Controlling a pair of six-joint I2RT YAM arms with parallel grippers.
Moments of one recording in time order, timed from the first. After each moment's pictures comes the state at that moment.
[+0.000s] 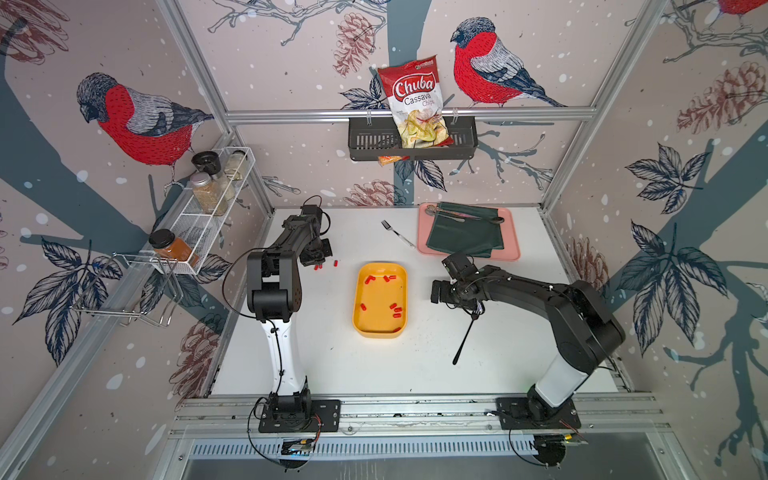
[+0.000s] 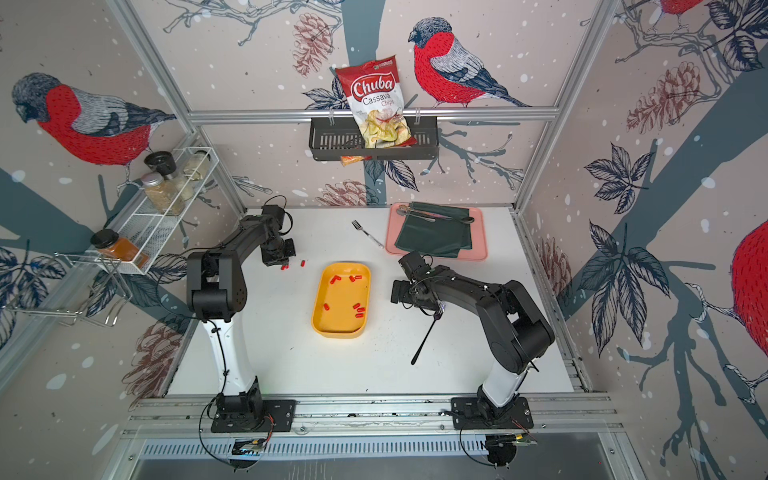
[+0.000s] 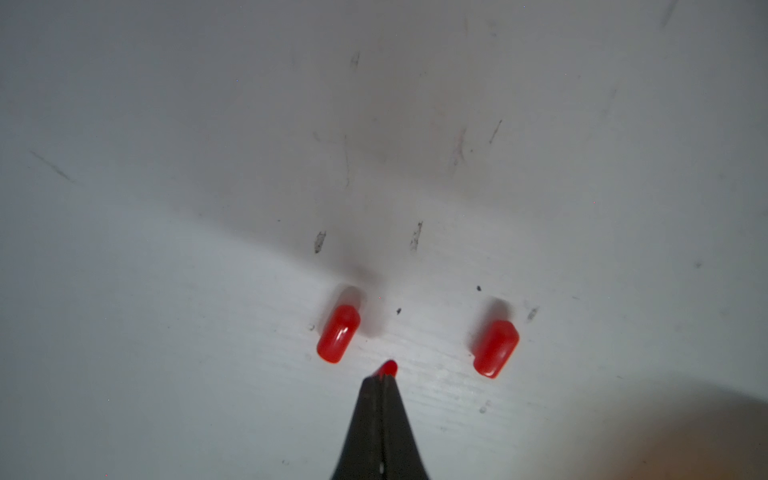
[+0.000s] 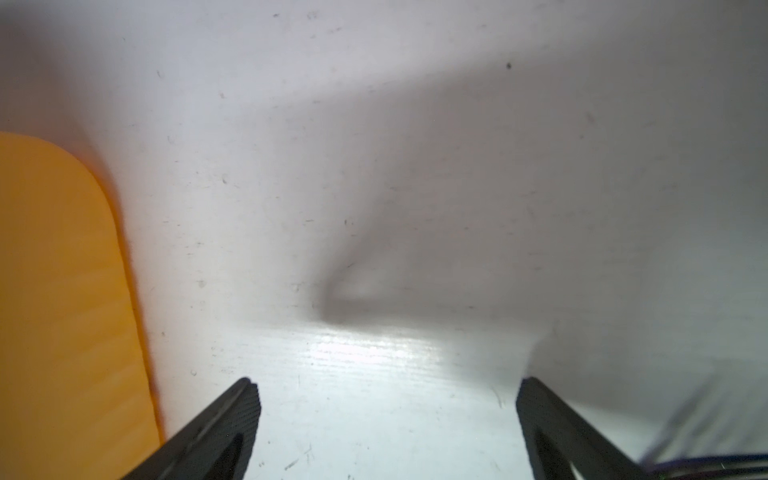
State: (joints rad) left arm 0.00 2.14 1.71 -0.93 -0.03 -0.30; right arm 0.63 1.71 1.00 -0.48 -0.03 0.65
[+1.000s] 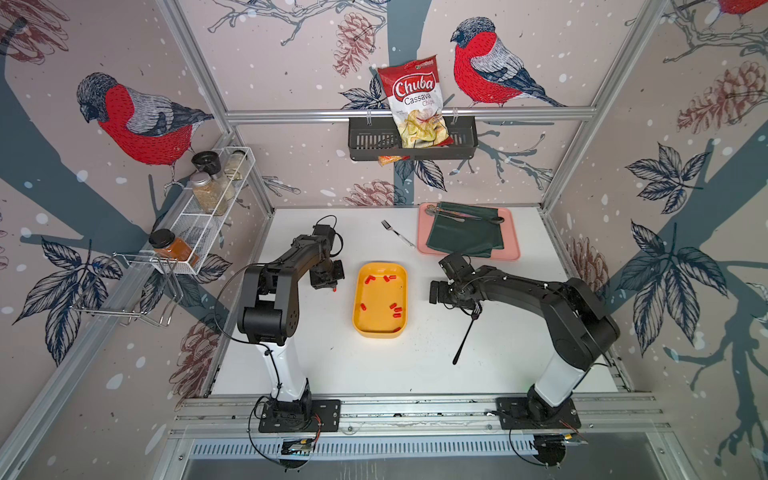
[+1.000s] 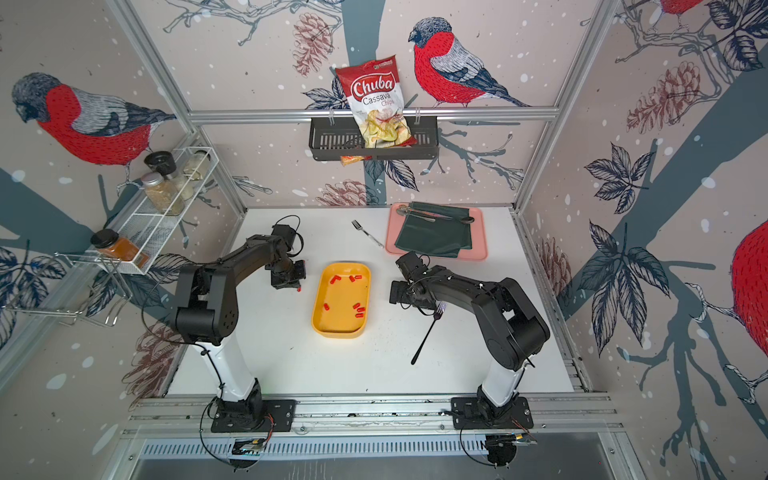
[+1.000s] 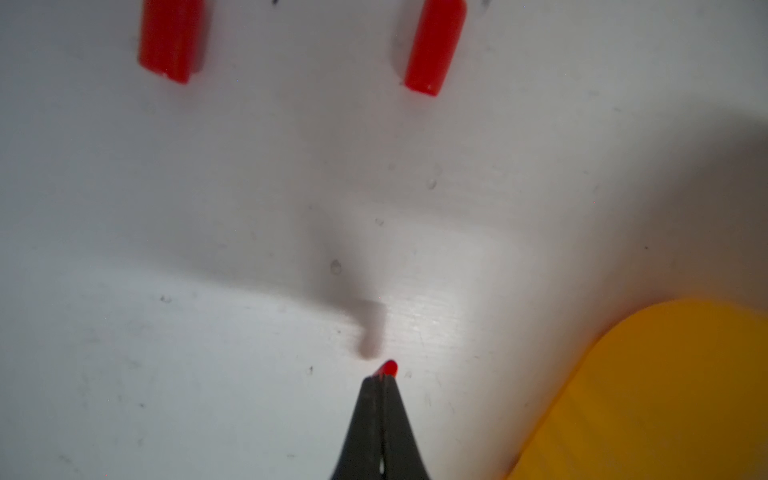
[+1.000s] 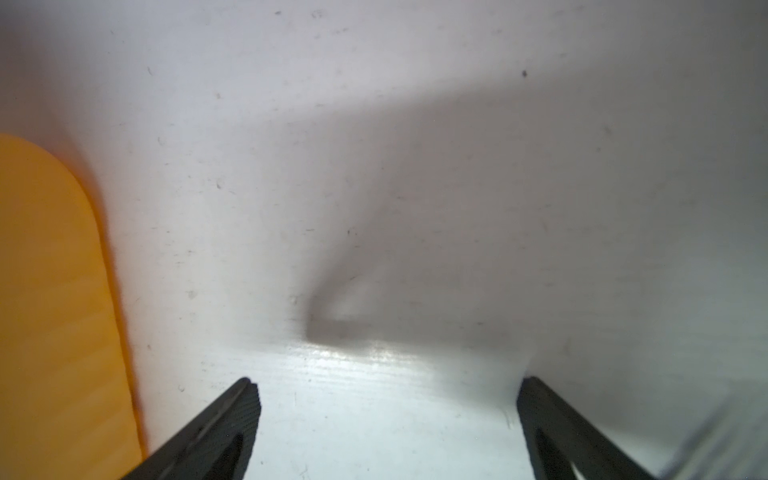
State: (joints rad) left arm -0.10 1.90 1.33 -0.85 0.07 -0.34; right arm 0.64 1.74 1.01 -0.47 -0.01 0.65
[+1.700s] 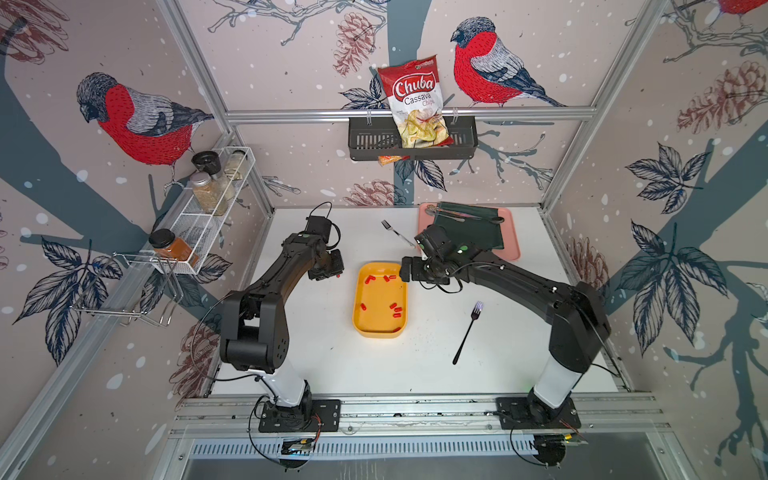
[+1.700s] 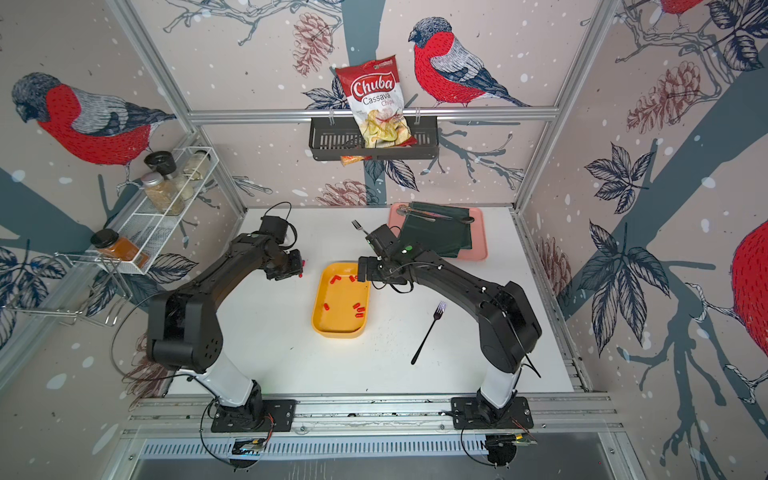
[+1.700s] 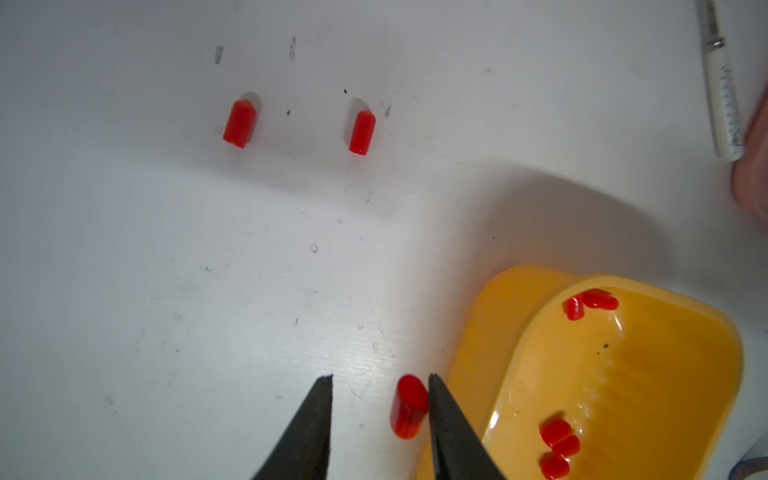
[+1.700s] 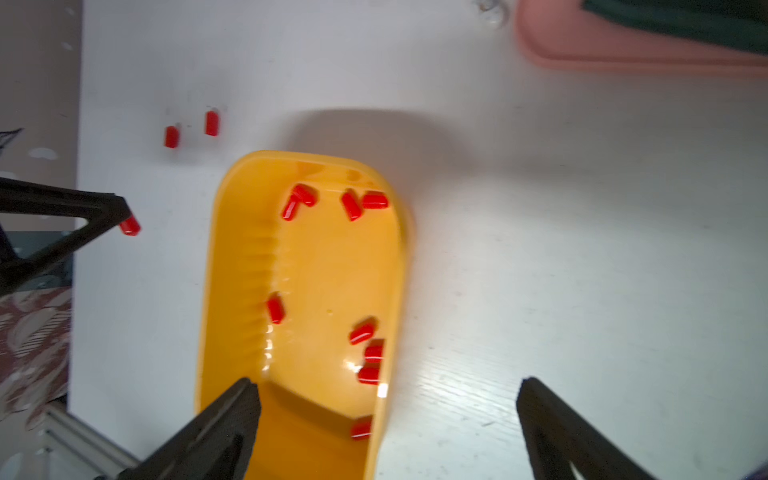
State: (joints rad) left arm -0.12 1.62 1.26 -0.83 0.08 -0.41; right arm 0.81 1.81 1.52 -0.72 -0.06 0.69
